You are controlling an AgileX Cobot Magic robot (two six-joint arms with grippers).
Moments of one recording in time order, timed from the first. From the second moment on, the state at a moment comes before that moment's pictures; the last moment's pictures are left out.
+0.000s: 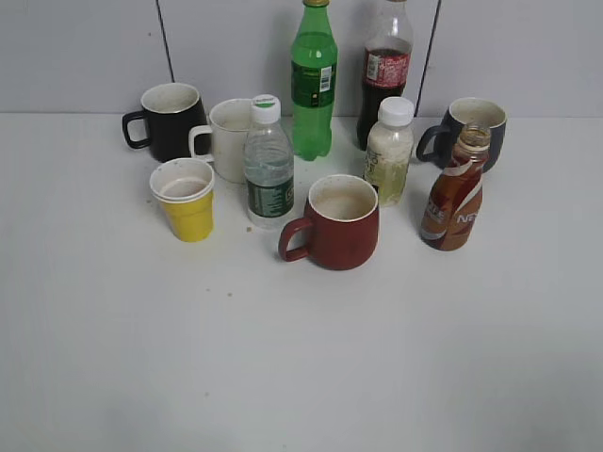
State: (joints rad) left arm -0.05 -0.01 -0.53 0.06 1.05 -0.05; right arm 0.05 -0.01 -0.51 0.12 1.04 -0.19
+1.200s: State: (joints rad) left arm -0.05 -0.01 -0.53 0.06 1.05 -0.05; right arm 0.05 -0.01 -0.51 0.12 1.04 -0.19
